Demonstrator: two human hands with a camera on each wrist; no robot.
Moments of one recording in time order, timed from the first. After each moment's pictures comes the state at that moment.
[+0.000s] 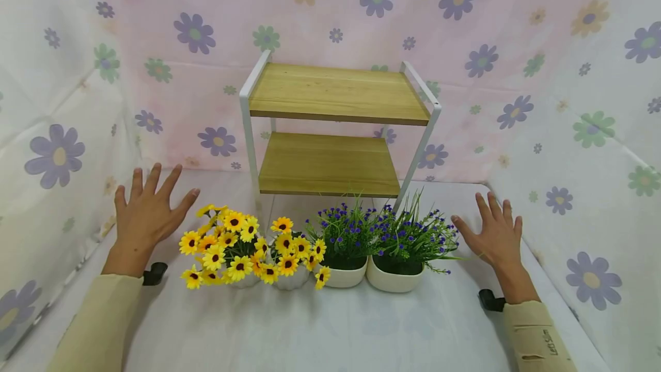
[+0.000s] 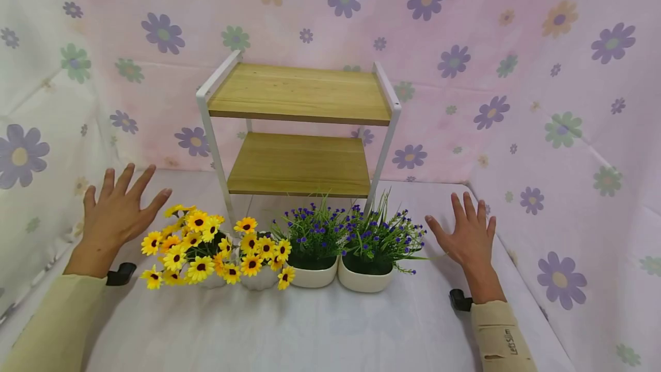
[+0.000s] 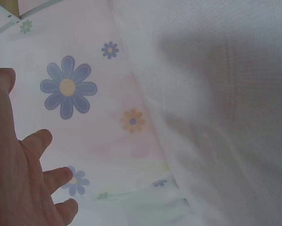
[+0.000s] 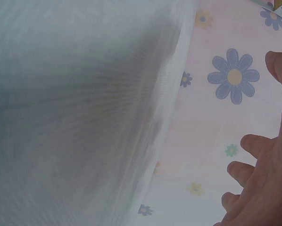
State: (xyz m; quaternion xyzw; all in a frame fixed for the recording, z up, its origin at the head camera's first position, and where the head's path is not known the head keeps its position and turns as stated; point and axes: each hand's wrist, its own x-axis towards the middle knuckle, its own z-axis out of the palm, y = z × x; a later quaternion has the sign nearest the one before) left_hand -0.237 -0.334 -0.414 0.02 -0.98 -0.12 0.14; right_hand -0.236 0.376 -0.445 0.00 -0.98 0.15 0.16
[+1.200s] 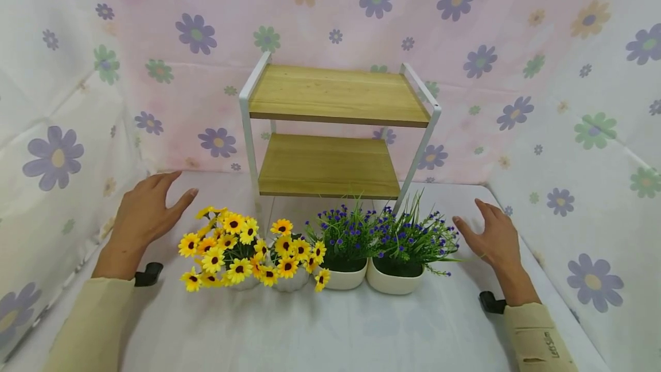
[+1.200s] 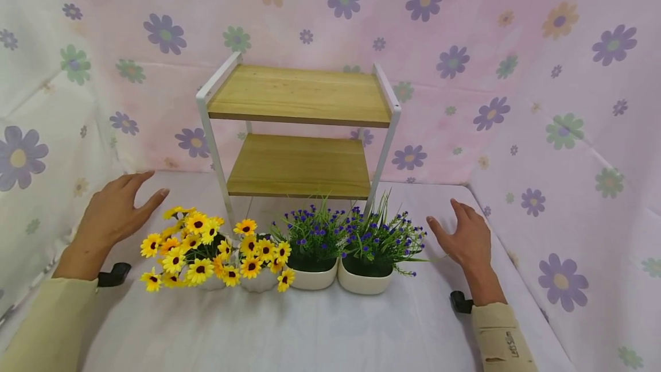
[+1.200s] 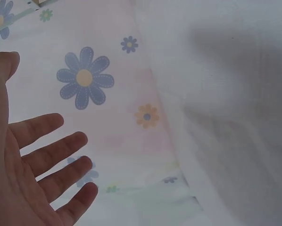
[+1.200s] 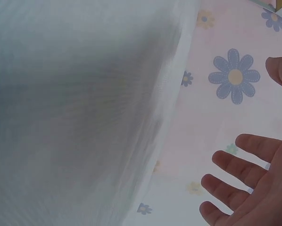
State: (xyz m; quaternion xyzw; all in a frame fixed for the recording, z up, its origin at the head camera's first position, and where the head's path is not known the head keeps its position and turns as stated) left_hand -0.240 -0.333 -0.401 -0.05 -0.97 -0.14 0.20; right_hand -0.238 0.376 -0.444 0.02 -0.96 0.19 0.19
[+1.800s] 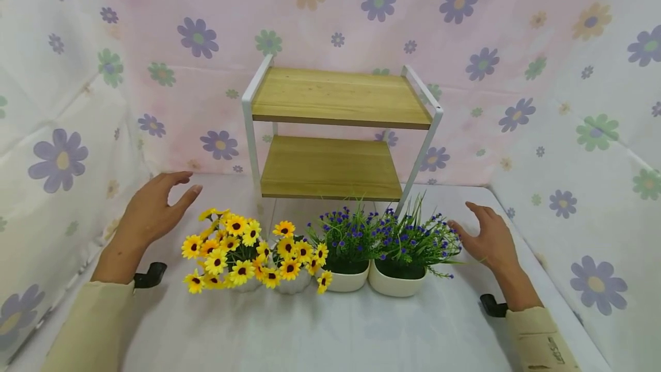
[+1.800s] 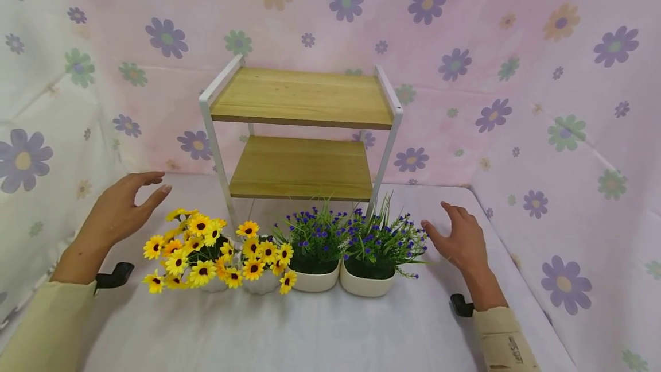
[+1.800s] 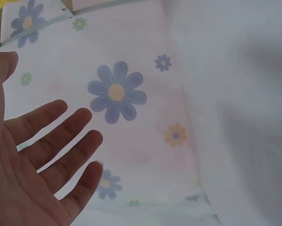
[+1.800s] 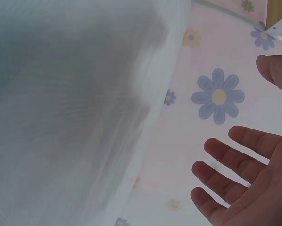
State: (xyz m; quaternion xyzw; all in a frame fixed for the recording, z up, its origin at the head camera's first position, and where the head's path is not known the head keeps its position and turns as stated) left_hand -0.231 -0.324 -0.385 -0.09 -0.95 -0.25 0.18; right_hand -0.235 0.359 -0.435 0.05 -0.96 0.19 0.18
